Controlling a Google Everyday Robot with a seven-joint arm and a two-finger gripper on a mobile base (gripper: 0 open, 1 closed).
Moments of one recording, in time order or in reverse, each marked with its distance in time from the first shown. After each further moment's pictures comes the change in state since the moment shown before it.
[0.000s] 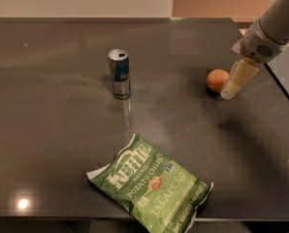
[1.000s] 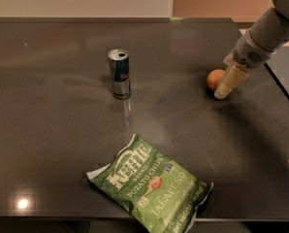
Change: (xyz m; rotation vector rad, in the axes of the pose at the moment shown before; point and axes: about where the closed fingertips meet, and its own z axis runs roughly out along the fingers) arm 0.009 -0.022 0.043 -0.051 -0.011 0.025
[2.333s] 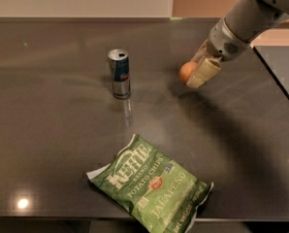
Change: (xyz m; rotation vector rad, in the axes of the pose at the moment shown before) arm -0.088 0.059 -0.012 -0.093 -0.116 -0.149
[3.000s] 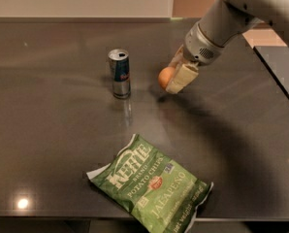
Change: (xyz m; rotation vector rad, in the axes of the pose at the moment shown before) arm -0.047 0.025 0.031 -0.050 -0.022 -0.096
